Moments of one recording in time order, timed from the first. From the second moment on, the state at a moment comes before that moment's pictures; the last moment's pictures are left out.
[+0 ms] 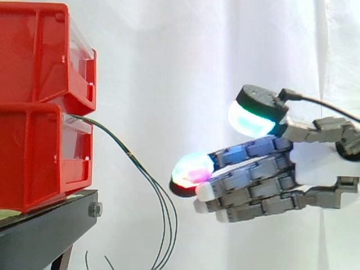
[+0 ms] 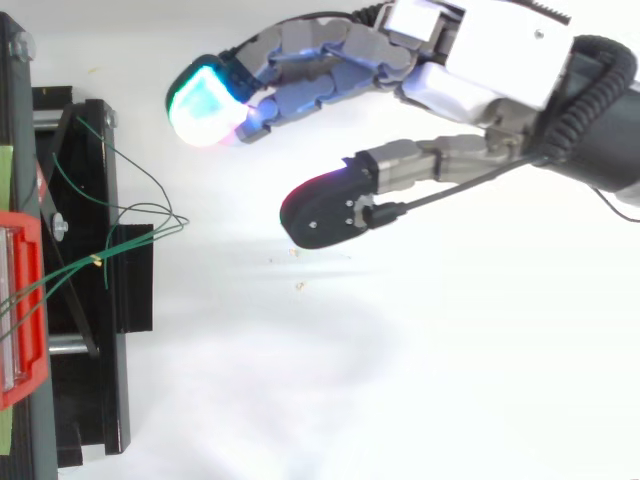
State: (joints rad) arm 0.13 -2.20 -1.41 -2.61 -1.13 -0.21
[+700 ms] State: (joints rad) arm 0.15 -2.34 -1.28 -2.59 -1.17 -0.19
